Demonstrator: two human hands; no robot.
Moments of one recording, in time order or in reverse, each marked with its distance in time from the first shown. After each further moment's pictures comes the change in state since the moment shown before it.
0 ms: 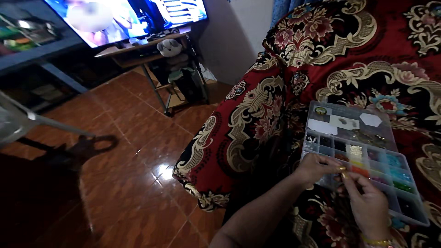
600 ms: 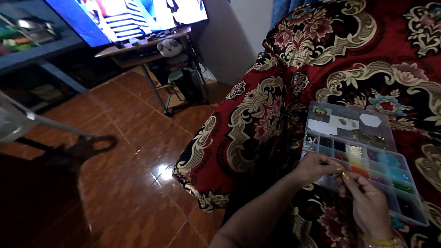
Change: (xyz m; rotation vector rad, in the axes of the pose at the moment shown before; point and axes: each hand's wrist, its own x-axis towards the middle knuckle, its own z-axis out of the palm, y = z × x) left_hand 0.005 -0.002 -0.008 0.022 -0.096 0.067; right_hand 0.004 -0.001 -0.002 0.216 -0.053 0.144
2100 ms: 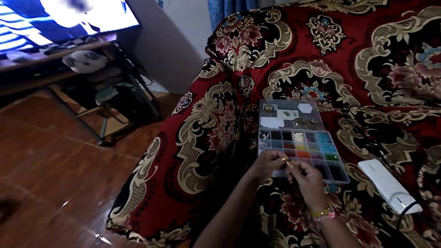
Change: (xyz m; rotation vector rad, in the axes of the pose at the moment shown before) left_hand -0.004 0.000 -0.009 -0.137 -0.122 -0.107; right_hand -0.006 -0.008 0.008 -0.083 0.051 -0.043
